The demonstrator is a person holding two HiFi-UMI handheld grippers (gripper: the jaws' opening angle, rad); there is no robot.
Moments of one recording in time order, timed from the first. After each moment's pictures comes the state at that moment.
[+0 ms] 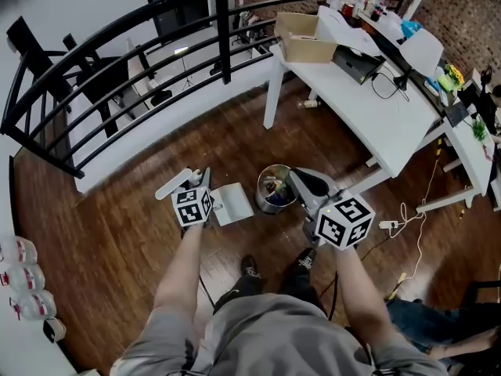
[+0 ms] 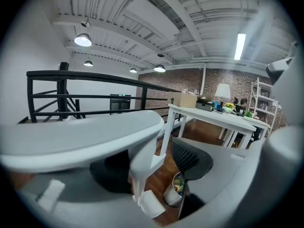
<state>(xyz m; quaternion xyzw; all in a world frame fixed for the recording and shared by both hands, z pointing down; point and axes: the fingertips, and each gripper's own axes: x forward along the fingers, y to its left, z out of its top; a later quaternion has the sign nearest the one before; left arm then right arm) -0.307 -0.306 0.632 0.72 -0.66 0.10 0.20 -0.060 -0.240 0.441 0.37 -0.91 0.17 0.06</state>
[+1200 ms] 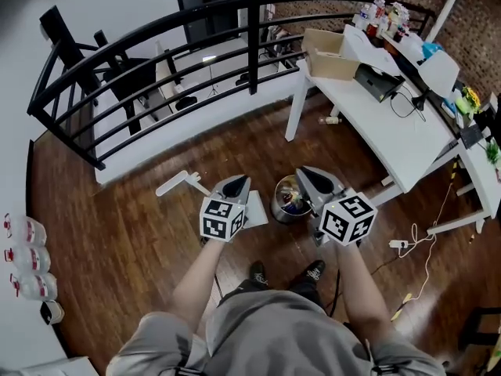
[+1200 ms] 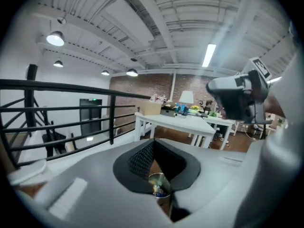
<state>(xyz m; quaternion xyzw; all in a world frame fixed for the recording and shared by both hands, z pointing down) -0.211 -0.245 0.534 0.84 -0.52 0.10 0.15 -0.095 -0.234 0.421 0.33 -0.93 0.16 0.04</state>
